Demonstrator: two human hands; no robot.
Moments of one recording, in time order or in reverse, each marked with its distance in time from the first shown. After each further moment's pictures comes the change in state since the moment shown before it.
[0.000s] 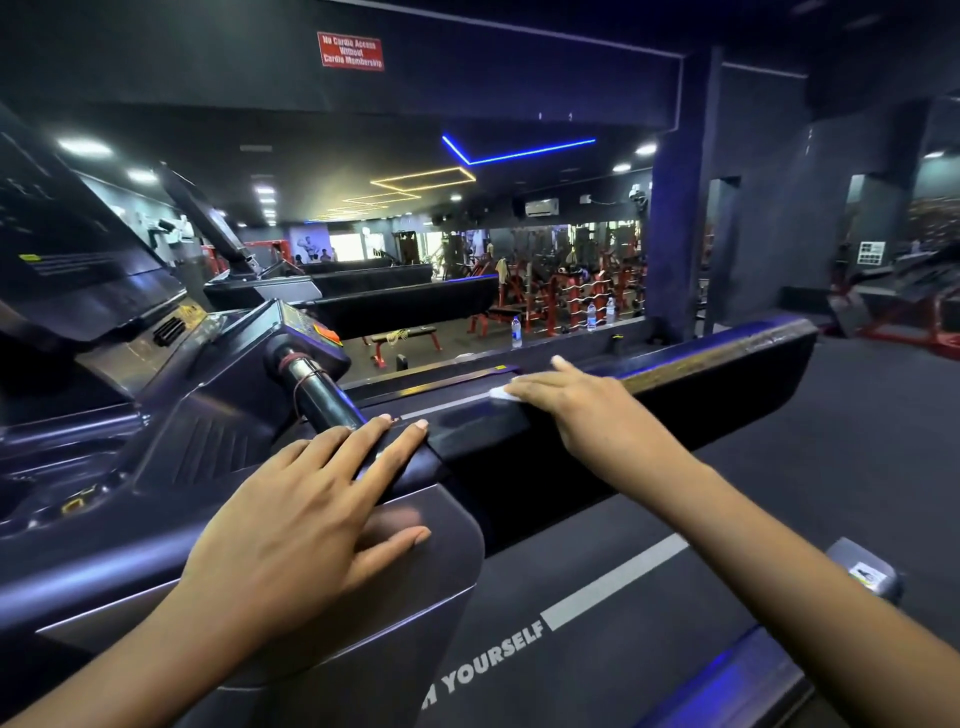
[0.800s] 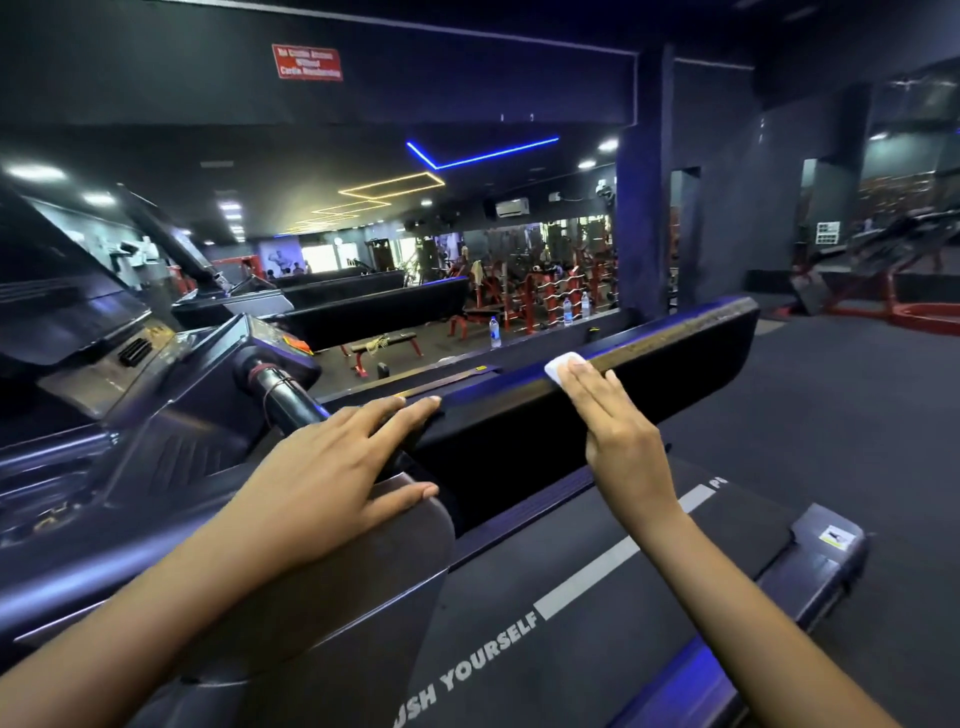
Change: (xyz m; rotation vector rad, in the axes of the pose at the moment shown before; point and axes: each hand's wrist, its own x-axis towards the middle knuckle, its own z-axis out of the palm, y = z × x) left_hand 0.040 0.007 -0.003 -0.154 0.003 0.083; right_hand -0.050 0.037 0.060 0.051 0.673 0.226
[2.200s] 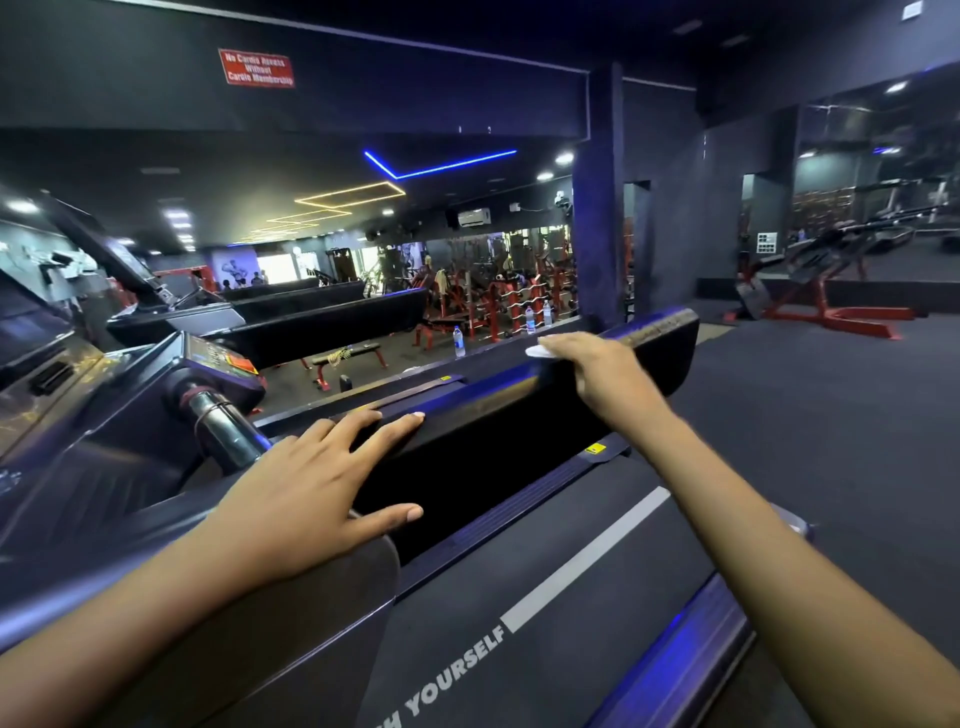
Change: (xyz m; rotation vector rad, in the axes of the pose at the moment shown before) left_hand 0.028 0.014 0.007 -0.134 -0.247 -0.032; right_hand 0.074 0.063 -0.020 -0.072 -0.329 0.081
